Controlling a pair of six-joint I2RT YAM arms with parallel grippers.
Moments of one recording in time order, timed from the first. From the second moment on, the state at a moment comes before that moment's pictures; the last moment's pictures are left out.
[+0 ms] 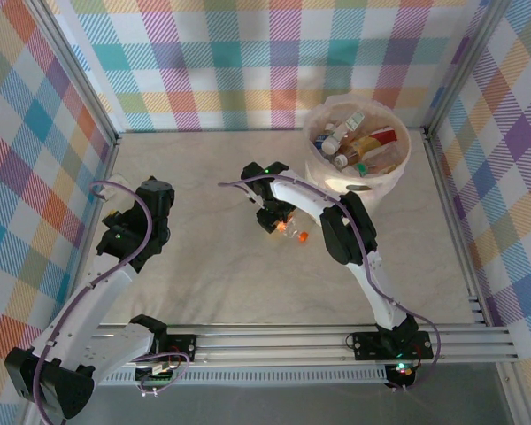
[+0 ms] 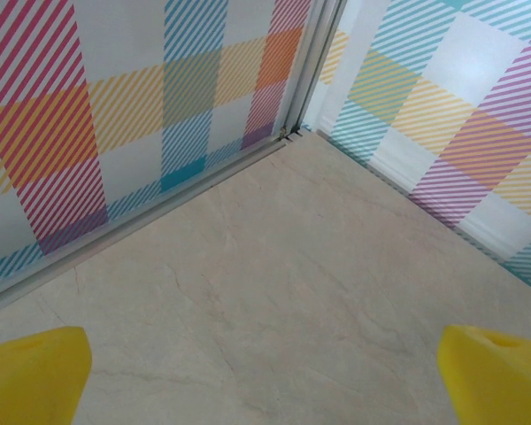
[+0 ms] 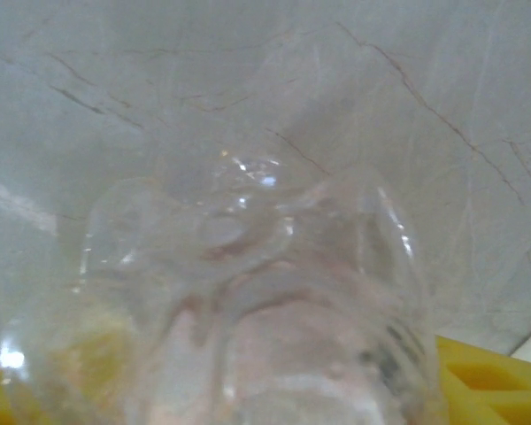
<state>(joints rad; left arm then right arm) -0.36 0.96 0.96 -0.63 -0.91 -0.79 0.74 2.37 2.04 -1.19 0.19 -0.07</state>
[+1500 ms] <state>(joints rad) -0.34 1.18 1.08 -0.60 -0.75 -0.64 0.24 1.56 1.75 -0.71 -0.10 0.63</state>
